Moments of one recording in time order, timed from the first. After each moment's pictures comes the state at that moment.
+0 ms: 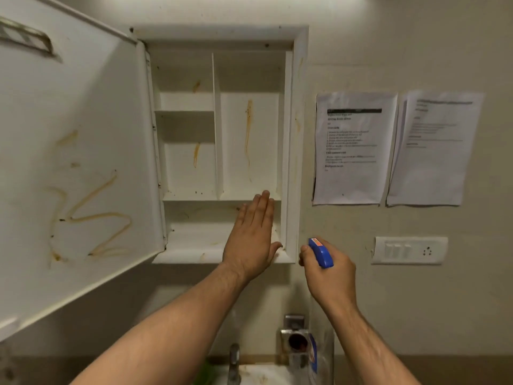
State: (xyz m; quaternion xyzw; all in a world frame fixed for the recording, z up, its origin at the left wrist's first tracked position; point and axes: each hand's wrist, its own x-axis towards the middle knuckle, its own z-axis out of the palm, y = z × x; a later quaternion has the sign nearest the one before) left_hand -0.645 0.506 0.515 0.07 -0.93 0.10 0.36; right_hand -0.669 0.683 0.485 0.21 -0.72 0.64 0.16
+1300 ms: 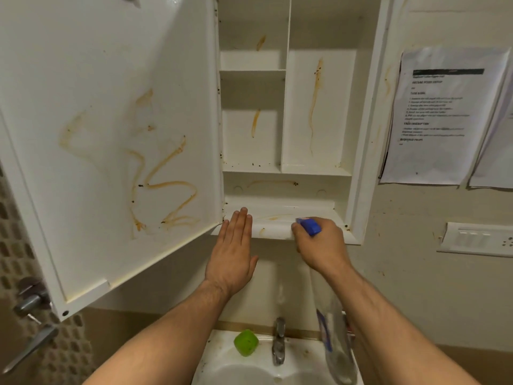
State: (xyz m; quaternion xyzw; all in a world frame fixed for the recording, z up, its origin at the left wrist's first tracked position) left_hand -0.553 0.368 0.414 0.17 -0.93 0.10 0.30; right_hand -0.637 0.553 0.488 0.27 -0.78 0.56 0.07
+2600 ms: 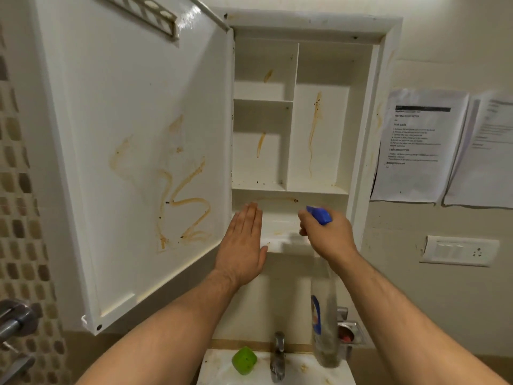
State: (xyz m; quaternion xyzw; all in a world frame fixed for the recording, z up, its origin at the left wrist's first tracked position) left_hand -0.547 0.362 0.465 0.11 -0.92 0.09 0.36; right_hand -0.601 0.553 0.543 0.26 -0.75 0.60 0.10
